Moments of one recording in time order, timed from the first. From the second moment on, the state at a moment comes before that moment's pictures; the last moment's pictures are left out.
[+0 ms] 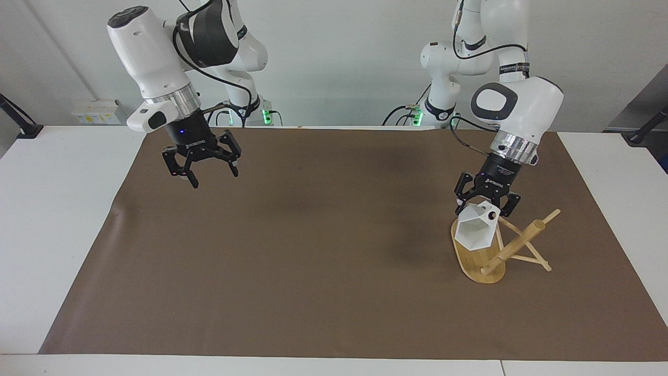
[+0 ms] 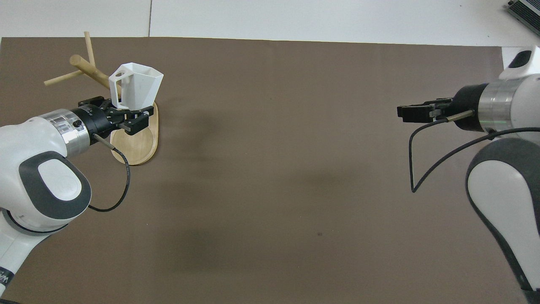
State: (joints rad) left arm -0.19 0.00 -0.01 -2.17 -0.79 2.73 -2.30; right arm -0.14 -0.03 0.19 -1.83 0.23 2.10 -0.23
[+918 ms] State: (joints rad) left arm -0.19 0.02 0.00 -2.16 -0.79 2.76 -2.38; right arm -0.14 -0.05 0.08 -1.78 0.01 1.98 -0.29
